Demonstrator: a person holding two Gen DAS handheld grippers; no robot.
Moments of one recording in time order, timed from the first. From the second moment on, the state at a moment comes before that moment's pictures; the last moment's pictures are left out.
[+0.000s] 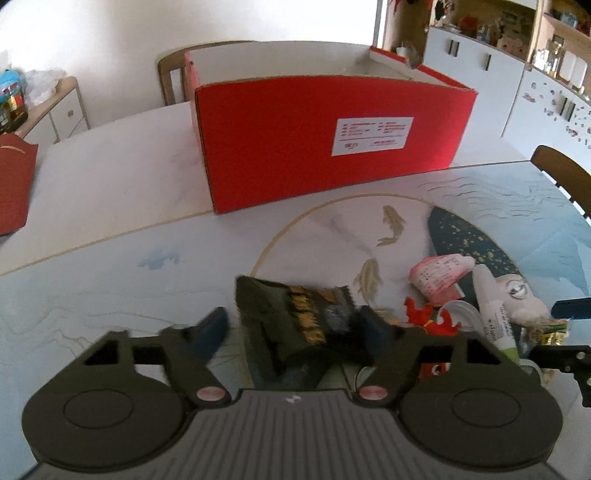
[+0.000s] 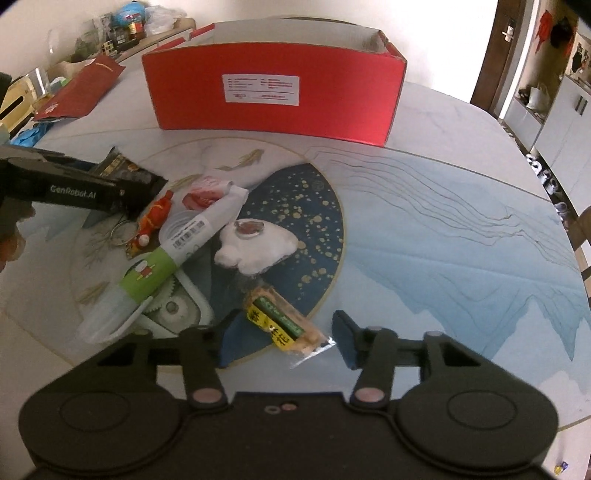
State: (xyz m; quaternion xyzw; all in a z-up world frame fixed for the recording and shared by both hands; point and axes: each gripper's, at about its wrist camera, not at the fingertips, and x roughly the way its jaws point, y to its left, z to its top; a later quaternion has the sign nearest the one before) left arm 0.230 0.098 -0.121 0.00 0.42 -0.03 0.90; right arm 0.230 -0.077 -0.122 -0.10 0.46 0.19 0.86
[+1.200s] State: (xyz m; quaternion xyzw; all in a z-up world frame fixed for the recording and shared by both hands) left arm 0.155 0.114 -0.079 -0.14 0.44 -0.05 0.89; right arm 0.178 -0.142 -0.074 0.04 0.46 0.17 0.87
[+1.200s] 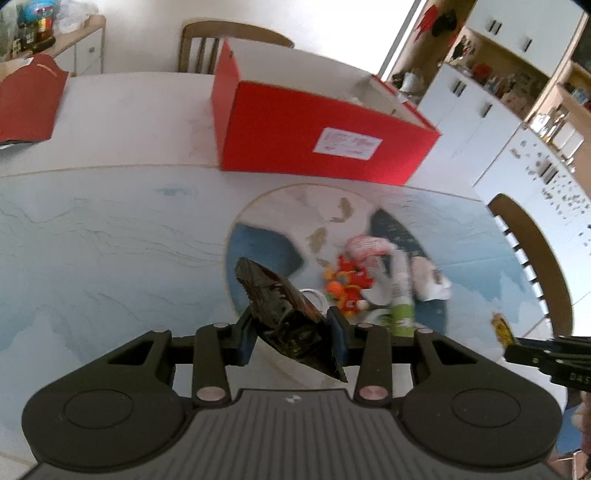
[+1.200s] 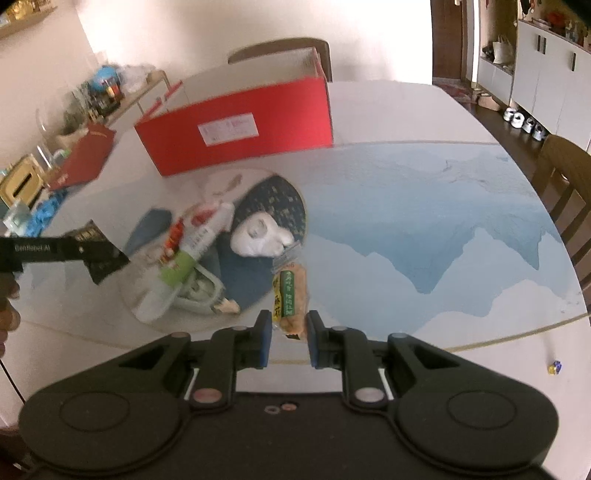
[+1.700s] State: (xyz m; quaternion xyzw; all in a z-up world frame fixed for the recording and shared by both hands) left arm 0.178 0.085 -0.030 -0.13 0.40 -0.12 0.90; right arm 0.219 -0.110 -0.020 0.03 0.41 0.20 0.89
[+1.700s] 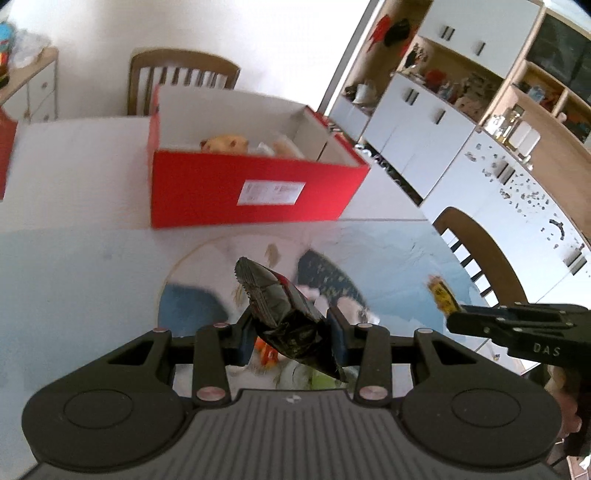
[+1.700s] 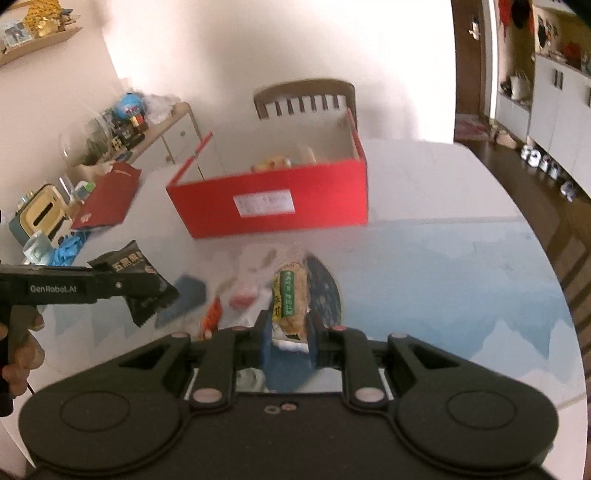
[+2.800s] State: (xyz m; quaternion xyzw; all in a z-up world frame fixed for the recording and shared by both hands) left arm 0.359 0.124 0.013 -0.04 0.38 -0.11 0.92; right arm 0.390 -0.007 0.010 -0.02 0.38 0.20 0.90
